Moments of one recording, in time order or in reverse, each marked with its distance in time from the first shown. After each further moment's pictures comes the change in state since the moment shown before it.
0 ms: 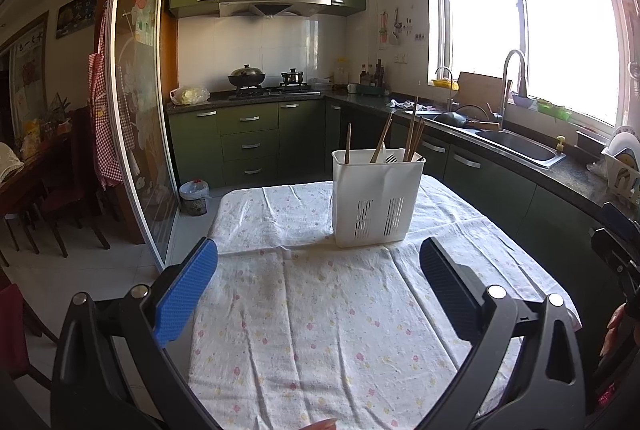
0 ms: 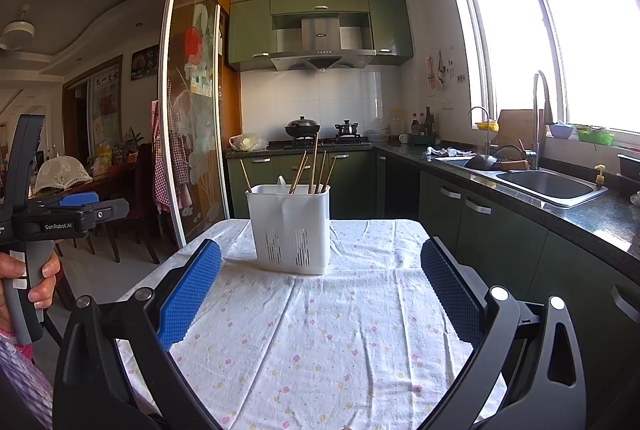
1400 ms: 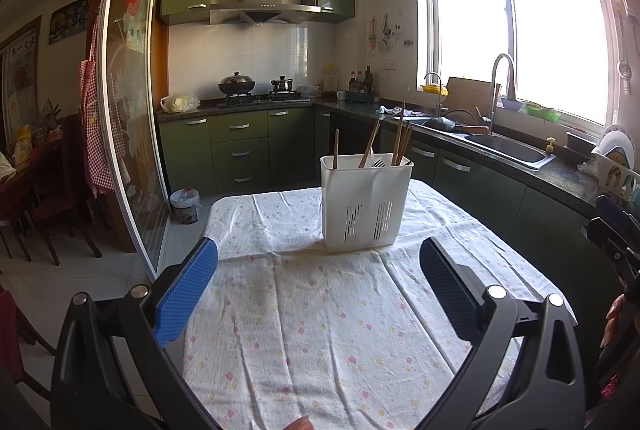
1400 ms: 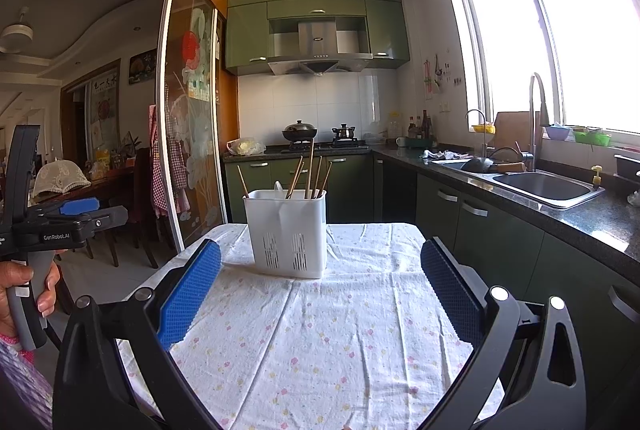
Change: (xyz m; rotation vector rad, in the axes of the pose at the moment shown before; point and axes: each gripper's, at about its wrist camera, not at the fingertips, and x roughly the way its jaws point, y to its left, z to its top) left arm 0.002 0.006 -0.005 0.021 -0.034 -0.053; right arm -0.004 -0.006 0.006 0.001 -0.014 -0.007
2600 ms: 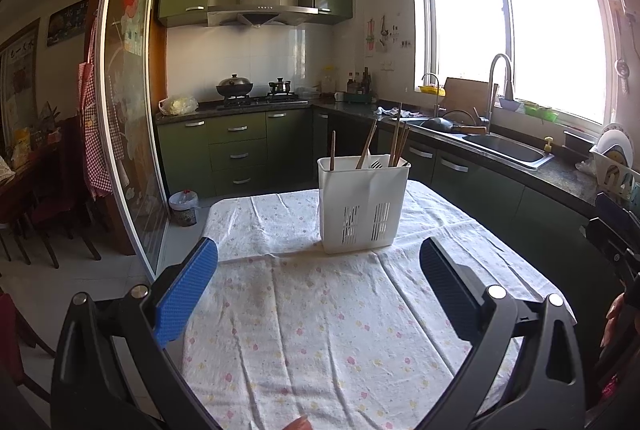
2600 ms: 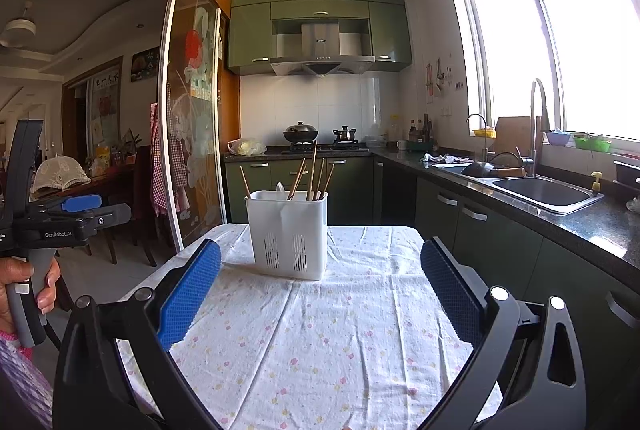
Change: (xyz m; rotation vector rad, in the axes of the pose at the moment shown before) left arm 0.000 -0.001 0.000 0.002 -0.003 -0.003; right arm -0.003 -0.002 0.002 -0.011 -0.003 0.005
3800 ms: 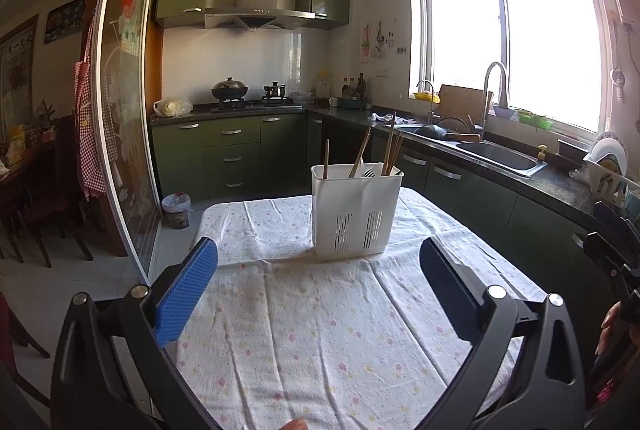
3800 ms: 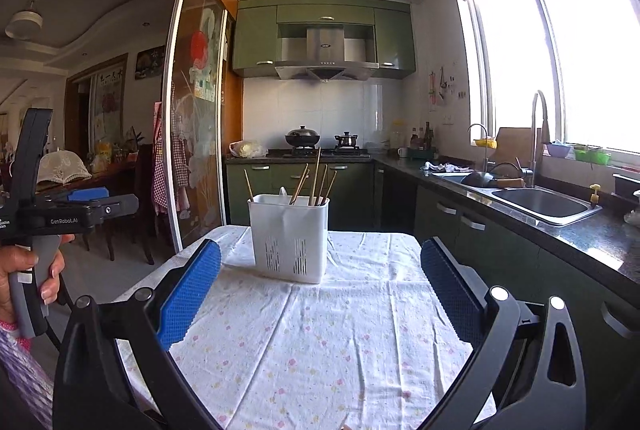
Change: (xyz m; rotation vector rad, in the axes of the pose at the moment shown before) left arm -0.003 -0.001 0.005 -0.011 -0.017 -0.022; right arm -0.014 0.004 -0.001 -0.029 -0.007 0.003
